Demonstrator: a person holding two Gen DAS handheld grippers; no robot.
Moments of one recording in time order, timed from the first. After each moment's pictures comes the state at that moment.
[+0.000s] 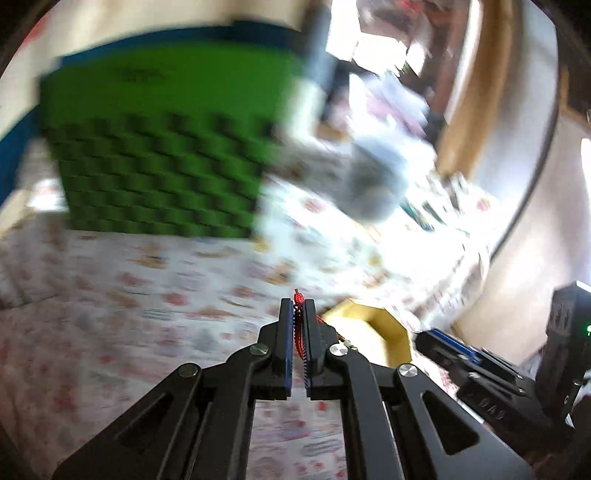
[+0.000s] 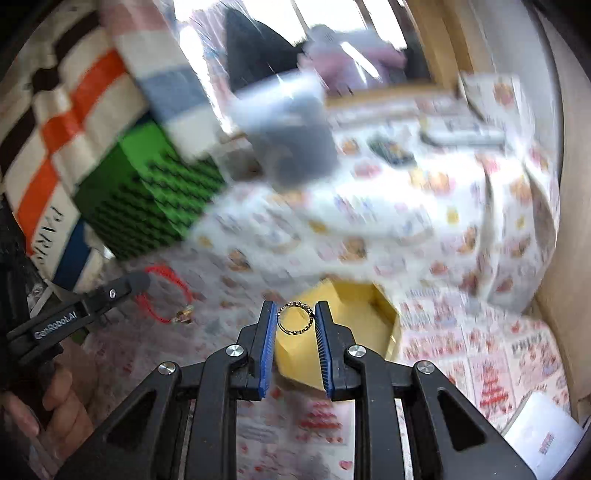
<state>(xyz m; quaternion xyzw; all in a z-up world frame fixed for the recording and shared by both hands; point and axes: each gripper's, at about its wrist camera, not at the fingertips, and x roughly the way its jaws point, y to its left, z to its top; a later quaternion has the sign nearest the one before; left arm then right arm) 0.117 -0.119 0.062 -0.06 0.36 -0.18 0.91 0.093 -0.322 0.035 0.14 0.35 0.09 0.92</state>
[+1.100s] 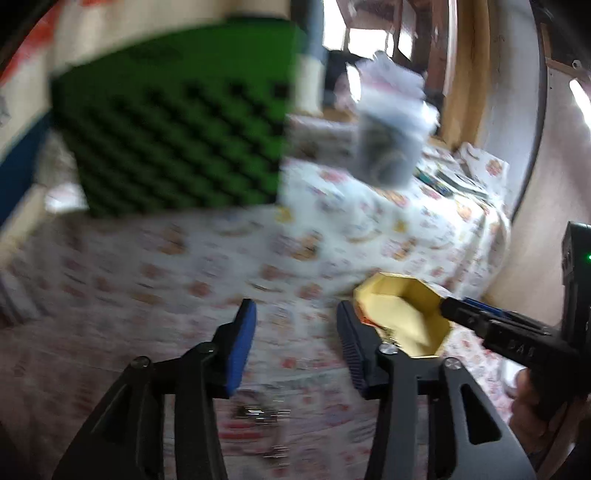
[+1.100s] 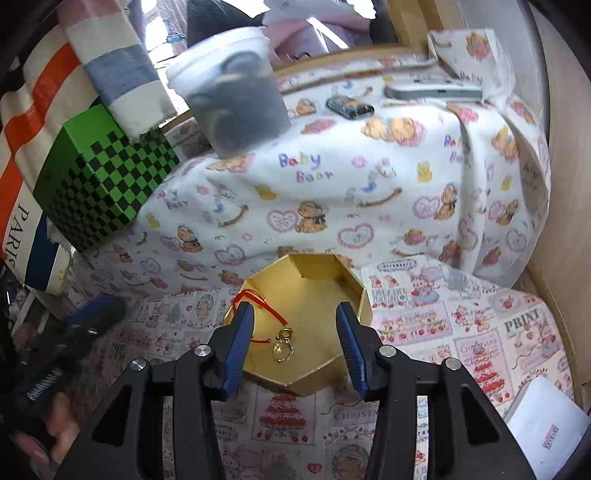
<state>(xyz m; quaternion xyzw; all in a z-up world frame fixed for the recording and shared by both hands) 0.088 -0.093 0.041 0.00 0.31 -0.12 0.94 0.099 -0.333 0.011 0.14 0.37 0.06 0.92</state>
